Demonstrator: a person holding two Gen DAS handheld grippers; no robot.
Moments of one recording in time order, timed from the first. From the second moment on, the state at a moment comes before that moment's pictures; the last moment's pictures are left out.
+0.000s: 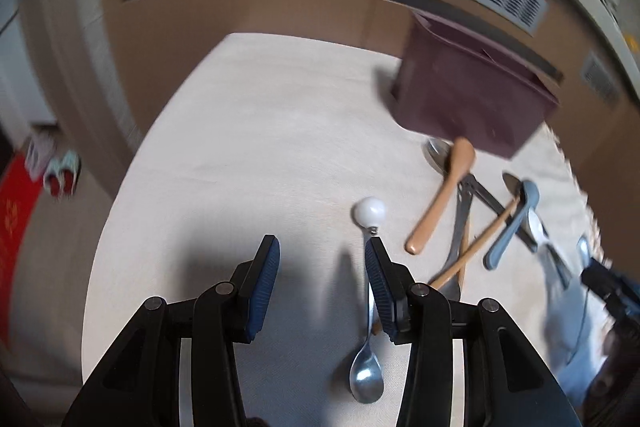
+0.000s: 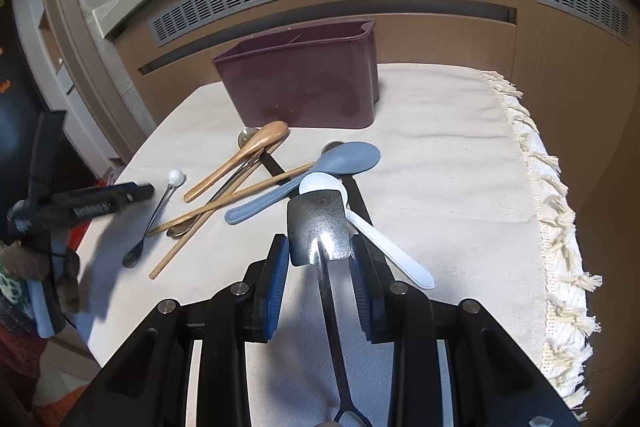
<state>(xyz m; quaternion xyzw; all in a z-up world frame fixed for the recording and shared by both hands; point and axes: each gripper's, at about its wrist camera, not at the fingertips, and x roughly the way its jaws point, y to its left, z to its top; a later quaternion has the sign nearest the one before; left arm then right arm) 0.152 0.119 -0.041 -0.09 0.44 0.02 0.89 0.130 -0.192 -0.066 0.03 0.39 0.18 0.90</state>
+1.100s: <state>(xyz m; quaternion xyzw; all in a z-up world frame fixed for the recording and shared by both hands) 0.160 0.067 0.000 -0.08 0.38 -0.12 0.91 0.127 -0.206 -0.045 0.04 0.35 0.24 0.90</state>
